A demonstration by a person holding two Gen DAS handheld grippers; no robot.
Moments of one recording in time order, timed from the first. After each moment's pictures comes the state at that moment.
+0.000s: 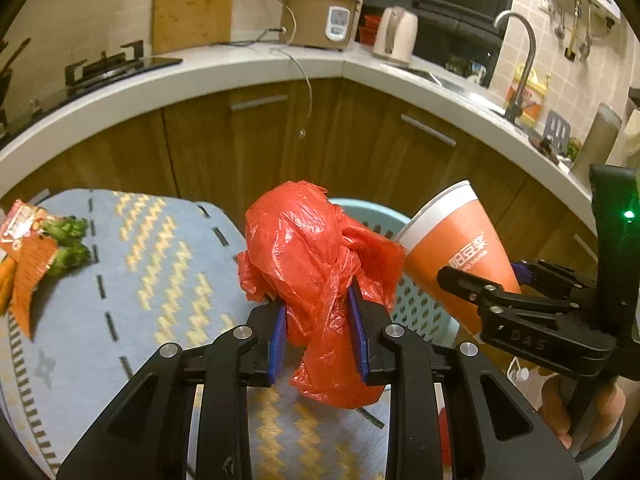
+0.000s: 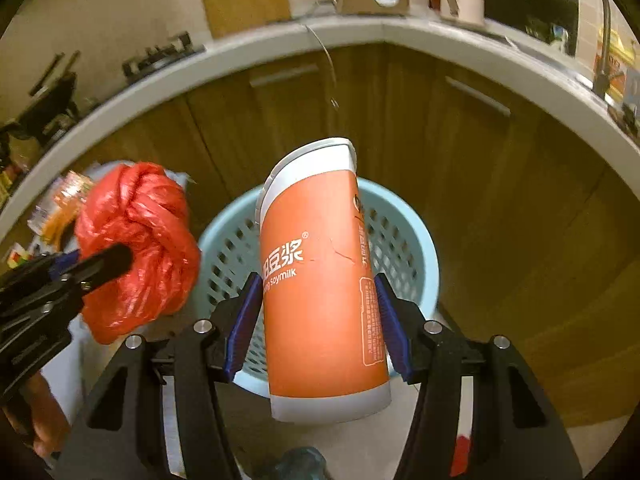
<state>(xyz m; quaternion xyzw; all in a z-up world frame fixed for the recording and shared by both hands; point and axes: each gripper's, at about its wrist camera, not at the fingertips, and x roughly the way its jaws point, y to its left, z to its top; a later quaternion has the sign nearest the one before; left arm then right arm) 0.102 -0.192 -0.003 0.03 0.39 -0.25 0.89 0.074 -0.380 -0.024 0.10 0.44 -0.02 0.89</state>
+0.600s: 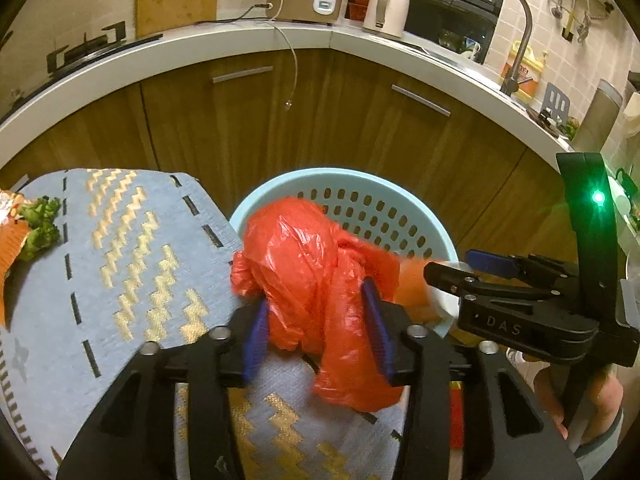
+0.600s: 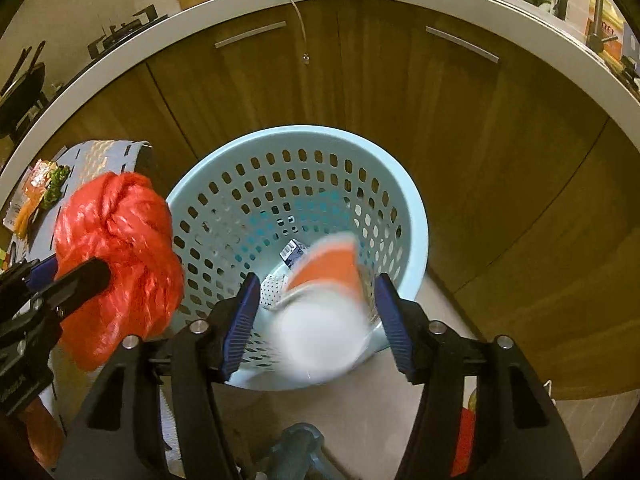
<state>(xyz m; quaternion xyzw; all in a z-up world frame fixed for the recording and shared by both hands) 0.103 -0.207 -0.026 0.04 0.41 -0.27 0.87 0.079 -0.392 -0.059 0.12 0.49 -0.04 0.86</state>
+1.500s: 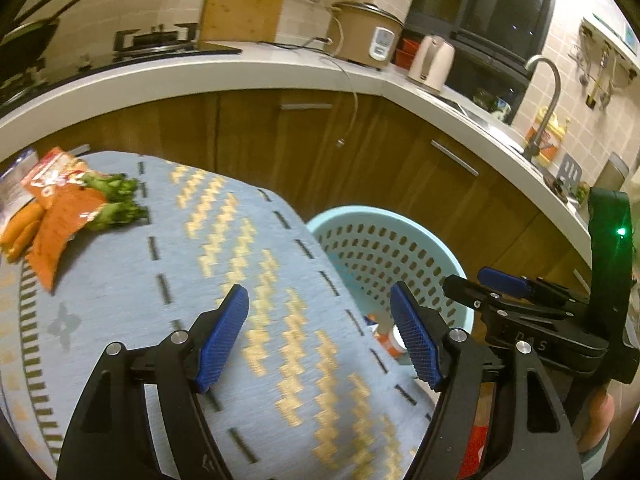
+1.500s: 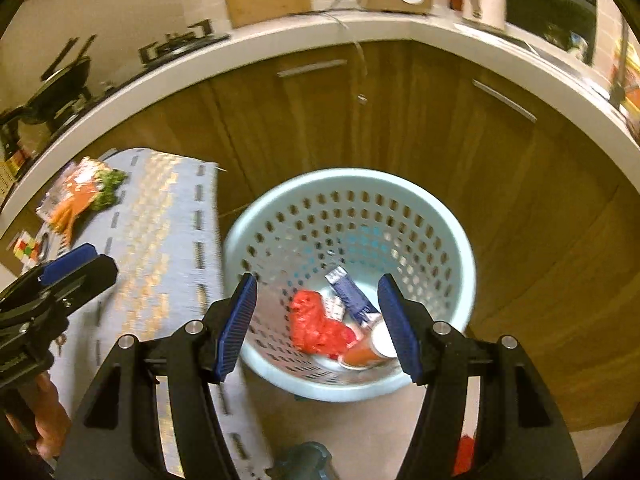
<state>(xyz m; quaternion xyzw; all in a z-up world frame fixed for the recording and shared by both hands) 0.093 -0.124 0.000 -0.05 0.38 -0.21 0.90 0.080 -0.335 -0.012 0.09 0.43 0.01 0.90</state>
